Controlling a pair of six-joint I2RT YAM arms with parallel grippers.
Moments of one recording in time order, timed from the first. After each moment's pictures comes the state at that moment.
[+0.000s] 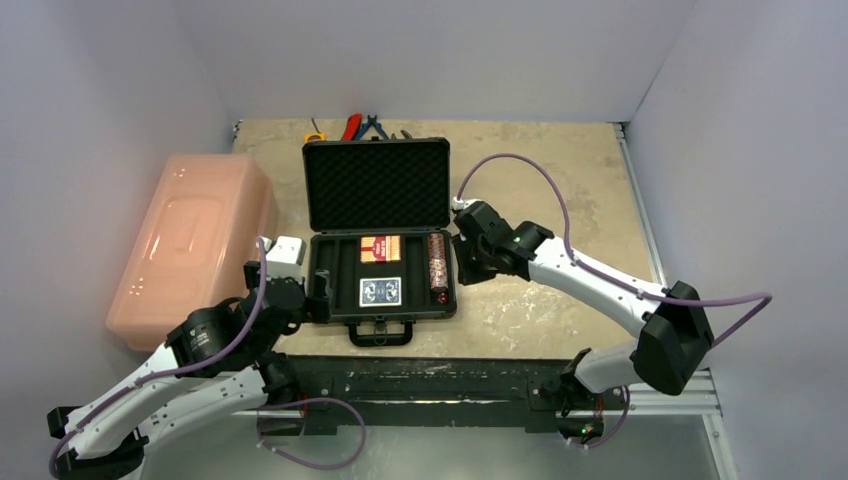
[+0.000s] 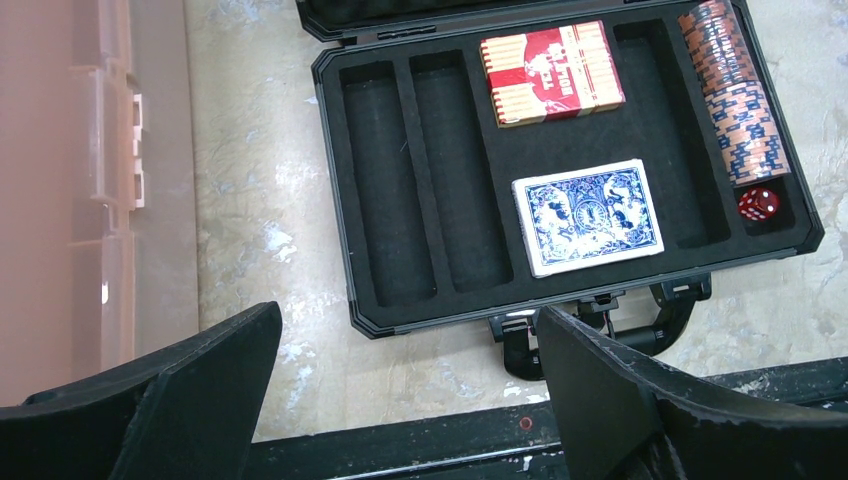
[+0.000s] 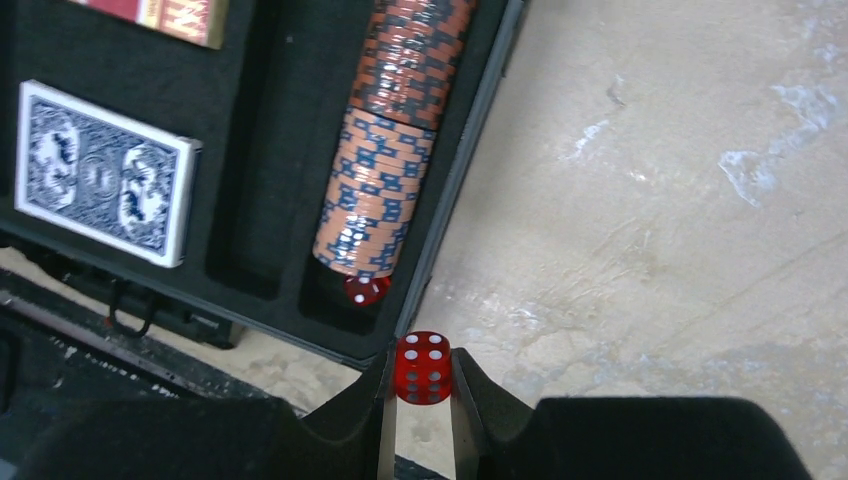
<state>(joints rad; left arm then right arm) -0.99 0.50 0.82 -1.06 -0.69 -0.57 0.79 1.40 1.08 -0.73 0.11 0.47</state>
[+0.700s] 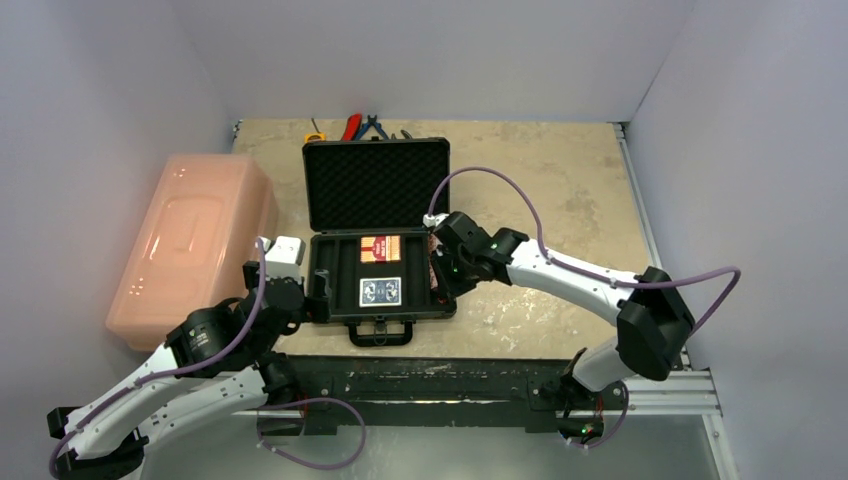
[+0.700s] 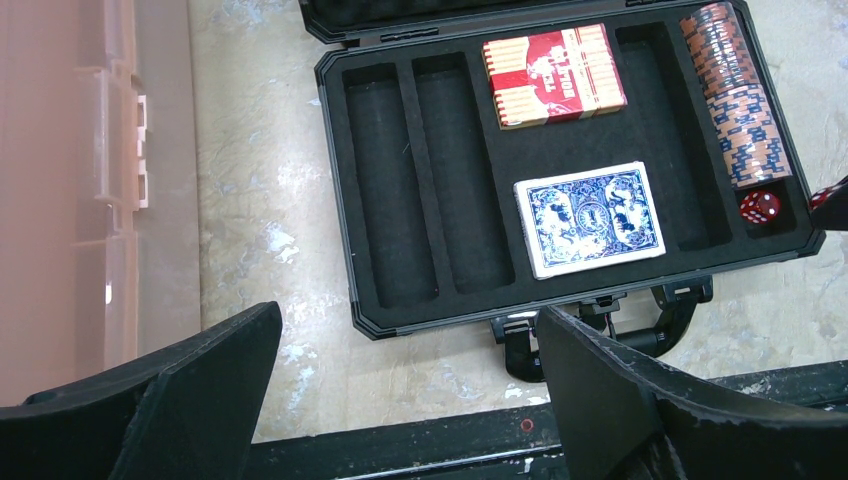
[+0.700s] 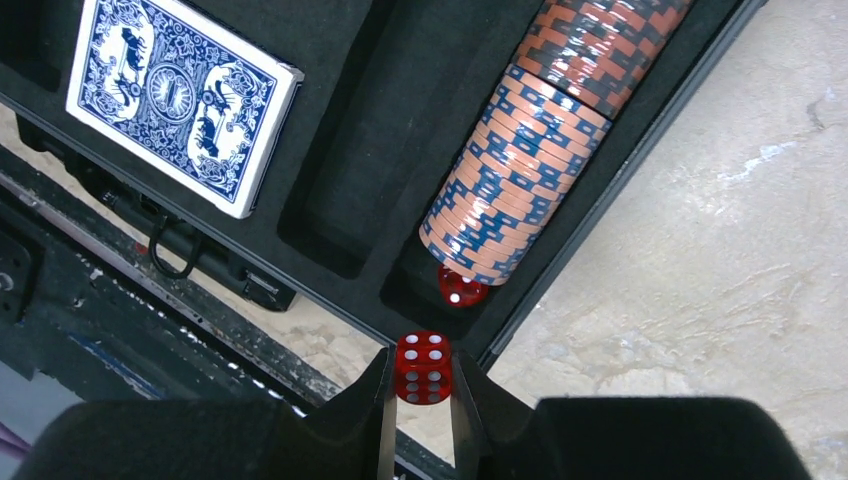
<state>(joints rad) -0.99 0.50 0.82 -1.06 -0.70 -0.57 0.87 1.48 1.08 -0.65 -0.05 0.39</state>
